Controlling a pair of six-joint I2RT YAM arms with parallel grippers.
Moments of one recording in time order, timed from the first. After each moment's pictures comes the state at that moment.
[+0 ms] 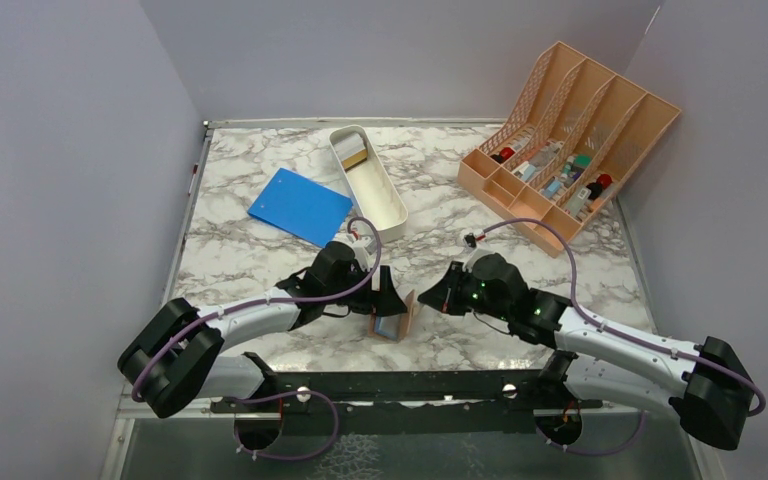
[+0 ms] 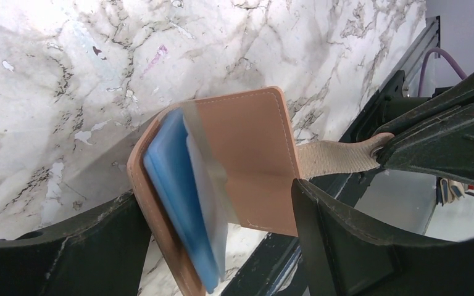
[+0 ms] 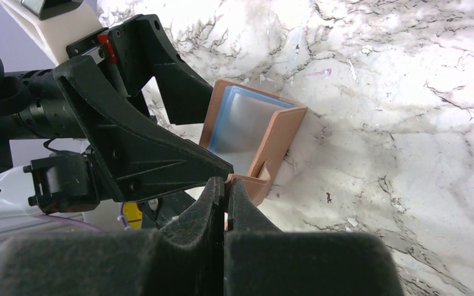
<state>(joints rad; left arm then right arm) -0.74 1.27 0.46 0.18 0.42 -0.67 0.91 0.96 0.49 -0.05 0.01 0.91</state>
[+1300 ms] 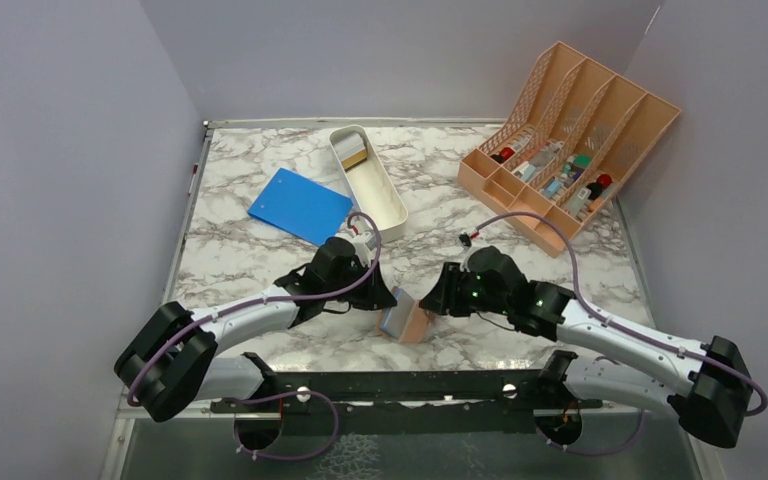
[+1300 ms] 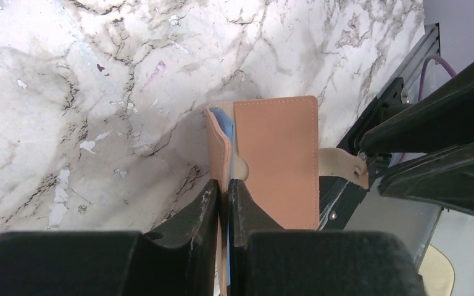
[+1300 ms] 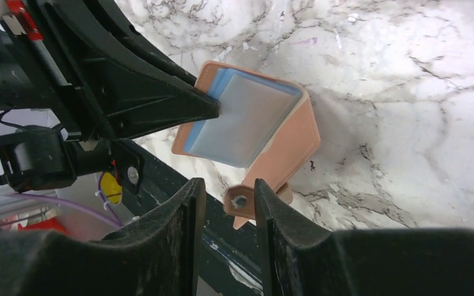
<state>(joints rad) -0.74 1.25 0.50 0.12 0.40 -0.66 0.91 0.95 0.60 -0.29 -0.02 0.84</state>
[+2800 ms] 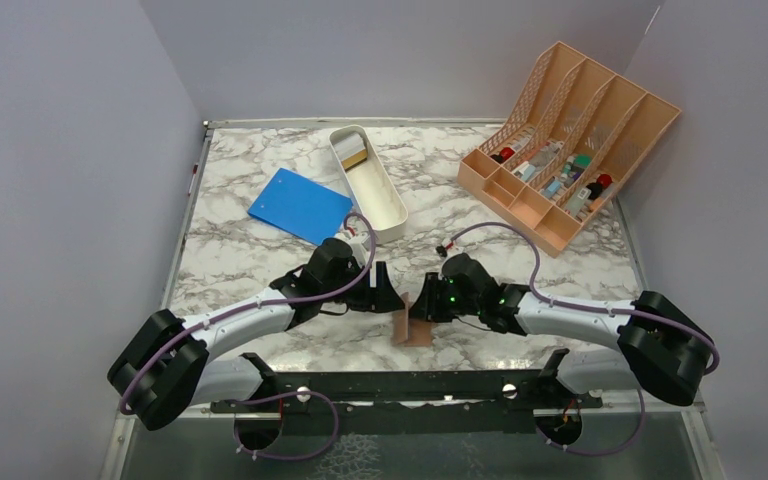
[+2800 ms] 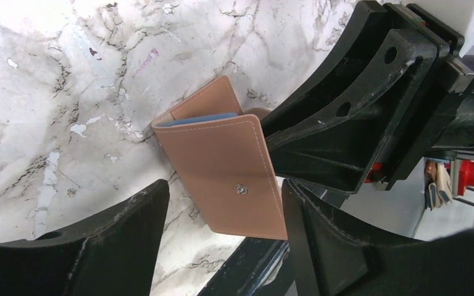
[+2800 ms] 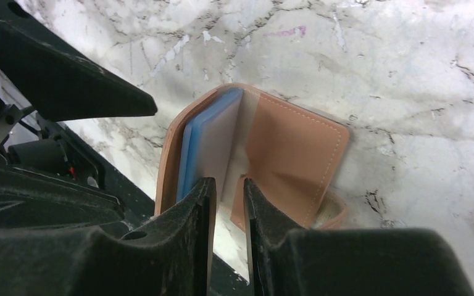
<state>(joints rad) -0.74 1.20 0.50 0.08 0.40 -0.70 0.91 1.29 0.51 0.05 -0.10 0.84</state>
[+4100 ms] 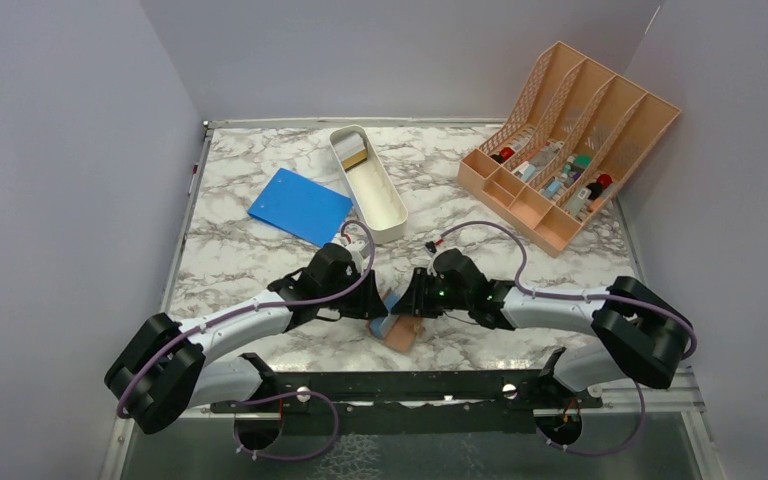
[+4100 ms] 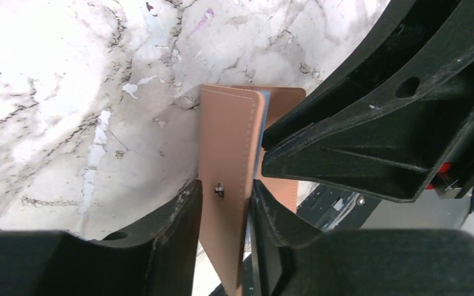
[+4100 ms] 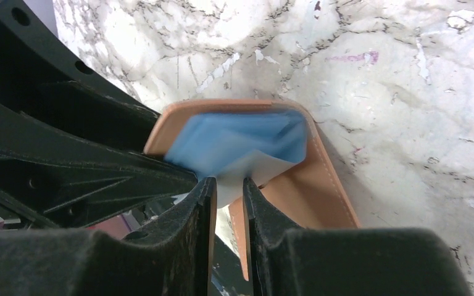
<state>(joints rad) -0.74 1.18 0.48 -0.05 0.34 -0.63 0.91 1.41 0.54 0.24 -0.20 0.94</state>
